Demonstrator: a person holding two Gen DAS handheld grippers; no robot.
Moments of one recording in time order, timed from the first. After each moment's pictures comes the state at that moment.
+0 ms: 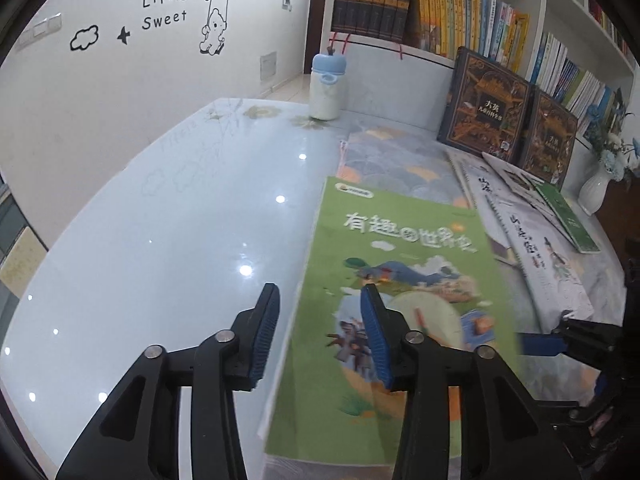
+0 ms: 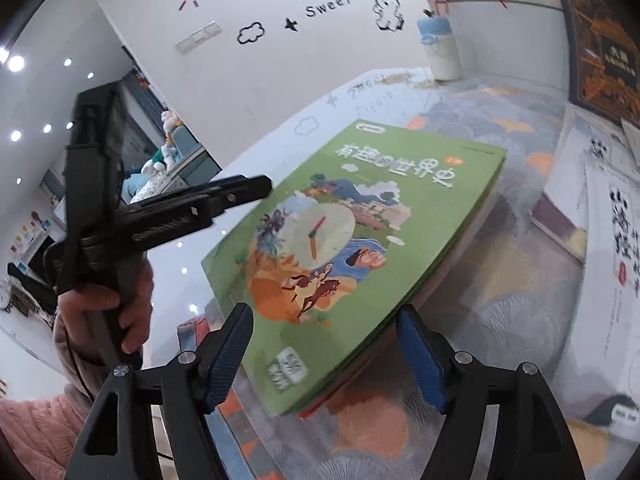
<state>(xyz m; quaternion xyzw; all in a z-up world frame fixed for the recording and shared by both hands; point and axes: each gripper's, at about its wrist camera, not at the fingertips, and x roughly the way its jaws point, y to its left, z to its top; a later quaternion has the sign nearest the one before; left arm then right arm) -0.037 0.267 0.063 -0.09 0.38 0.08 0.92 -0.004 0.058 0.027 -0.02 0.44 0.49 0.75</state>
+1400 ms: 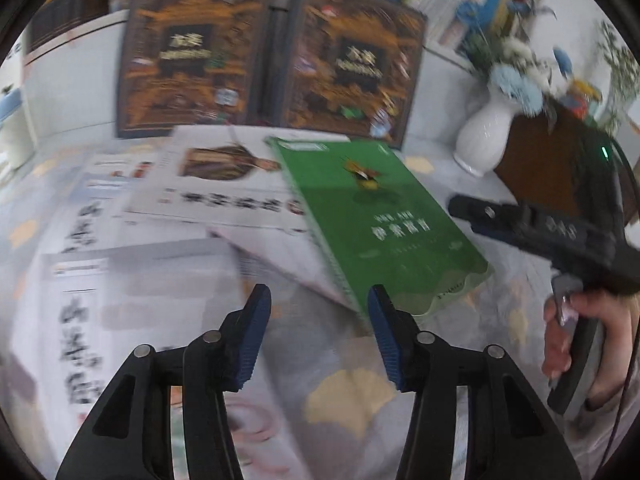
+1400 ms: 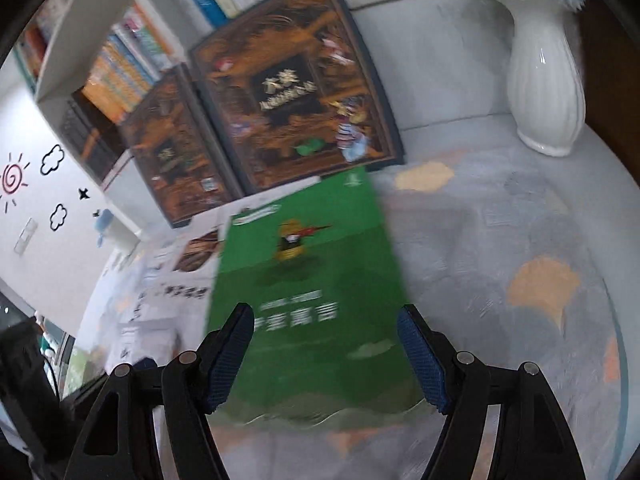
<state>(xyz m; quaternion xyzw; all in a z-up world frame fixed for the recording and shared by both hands) 0.177 -0.118 0.035 -0.06 0.41 -0.13 0.90 0.251 -0.355 0.030 0.15 0.42 0.18 0.88</state>
